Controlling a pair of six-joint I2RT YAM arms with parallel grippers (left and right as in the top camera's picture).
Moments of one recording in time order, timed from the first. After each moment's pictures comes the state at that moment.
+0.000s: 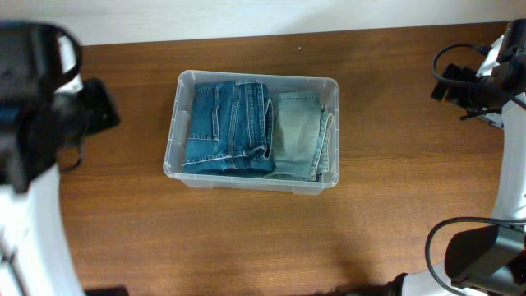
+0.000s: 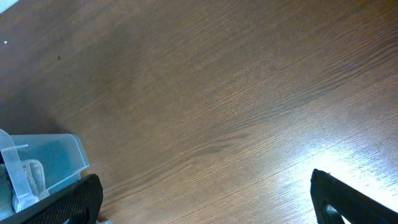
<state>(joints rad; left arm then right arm) -0.01 1.60 2.36 -1.67 -0.09 -0.28 -0.37 1.70 1.80 -1.20 -0.05 0.18</state>
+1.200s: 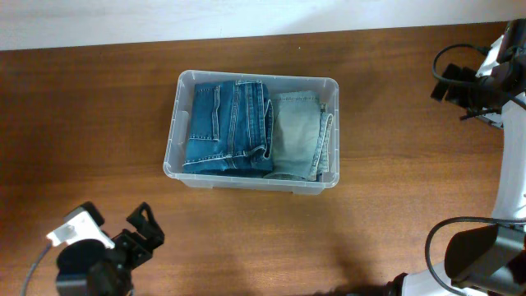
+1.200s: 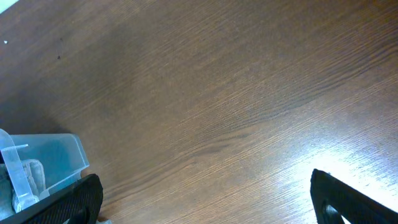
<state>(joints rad) -0.01 0.45 0.86 -1.05 -0.09 -0.56 -0.37 1.70 1.80 -1.20 -0.05 0.18</state>
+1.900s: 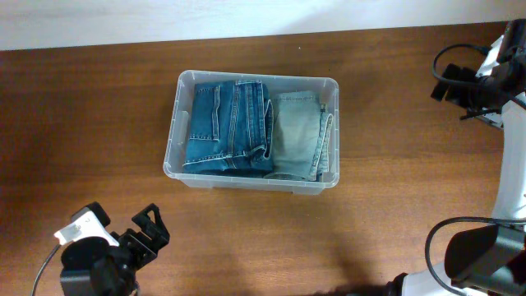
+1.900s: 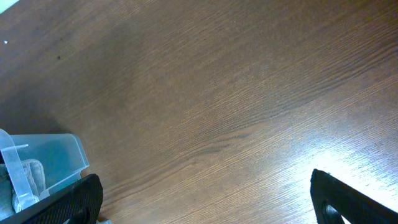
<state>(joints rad) -0.01 0.45 0.84 -1.06 -0.04 -0.62 -0.37 1.70 1.80 -1.20 -0.05 0.18</state>
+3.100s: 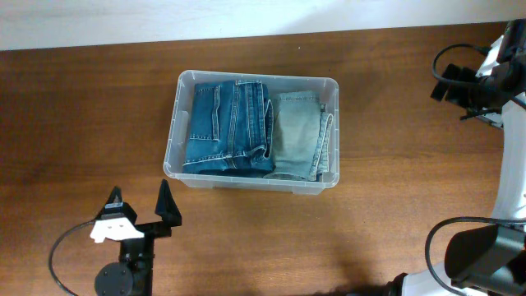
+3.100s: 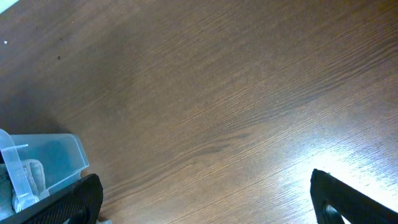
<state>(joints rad) -0.01 0.09 0.13 -0.03 -0.02 -0.21 -0.37 1.70 1.80 -1.20 -0.05 0.18</state>
